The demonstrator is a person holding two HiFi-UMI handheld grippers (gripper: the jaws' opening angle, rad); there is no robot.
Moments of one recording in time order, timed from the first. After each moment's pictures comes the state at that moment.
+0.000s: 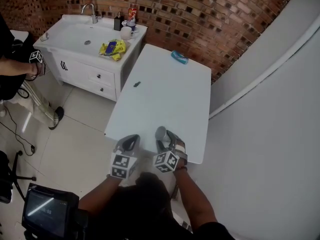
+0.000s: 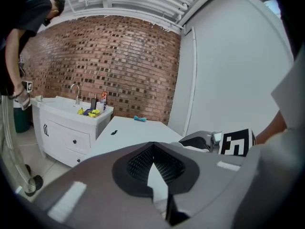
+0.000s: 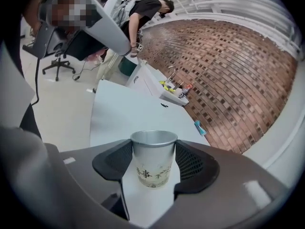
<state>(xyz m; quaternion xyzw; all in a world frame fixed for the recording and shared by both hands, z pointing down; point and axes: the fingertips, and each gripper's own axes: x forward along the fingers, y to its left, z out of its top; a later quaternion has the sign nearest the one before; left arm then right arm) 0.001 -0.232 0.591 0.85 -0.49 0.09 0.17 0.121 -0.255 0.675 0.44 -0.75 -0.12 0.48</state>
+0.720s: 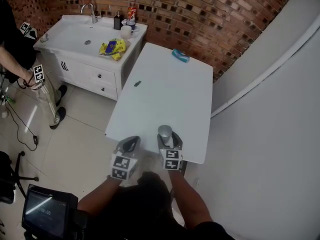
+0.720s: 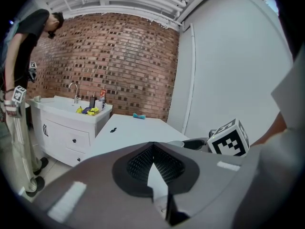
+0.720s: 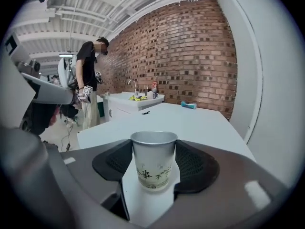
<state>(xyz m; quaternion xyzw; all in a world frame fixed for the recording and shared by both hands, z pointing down) 0.006 -0.230 0.600 0.85 -0.48 0.10 0.16 0.141 -0.271 0.674 0.58 -0.77 0.14 0.21</state>
